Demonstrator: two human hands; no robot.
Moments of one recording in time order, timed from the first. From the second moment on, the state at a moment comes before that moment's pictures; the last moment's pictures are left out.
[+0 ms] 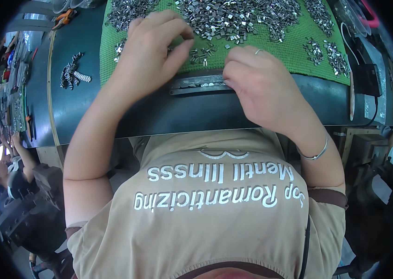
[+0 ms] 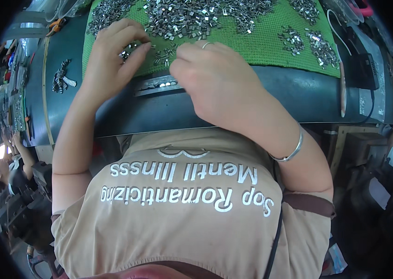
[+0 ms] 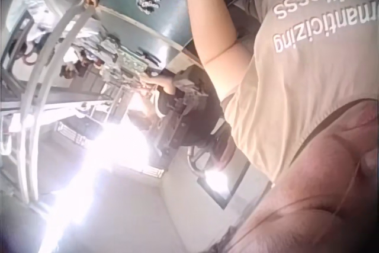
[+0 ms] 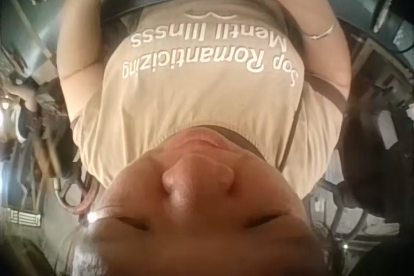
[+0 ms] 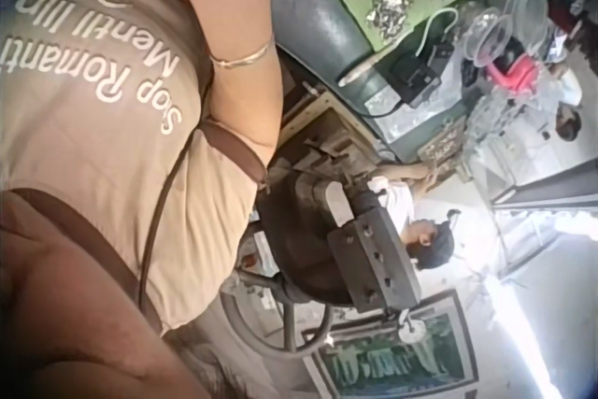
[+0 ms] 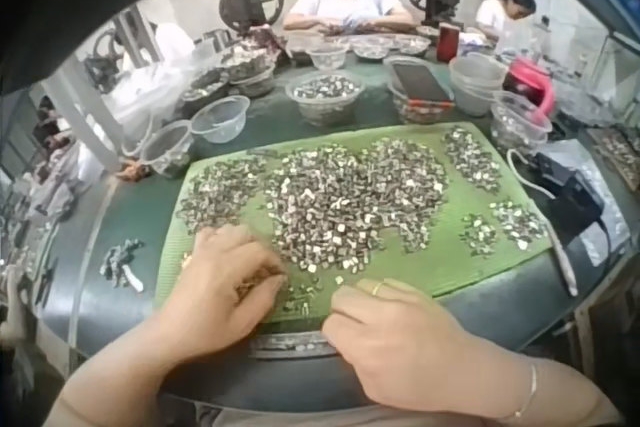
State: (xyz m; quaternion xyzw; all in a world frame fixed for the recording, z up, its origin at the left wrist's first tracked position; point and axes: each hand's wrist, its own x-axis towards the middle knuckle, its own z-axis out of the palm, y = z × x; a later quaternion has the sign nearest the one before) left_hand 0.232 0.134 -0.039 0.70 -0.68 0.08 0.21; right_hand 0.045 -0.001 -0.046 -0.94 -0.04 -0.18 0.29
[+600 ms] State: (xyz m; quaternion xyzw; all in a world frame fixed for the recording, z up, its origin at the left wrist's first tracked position) left_hand 0.160 0.151 -0.059 0.66 -0.69 0.10 0.27; right_hand -0.007 0.008 -0.071 -0.93 0.02 -0.26 0.26
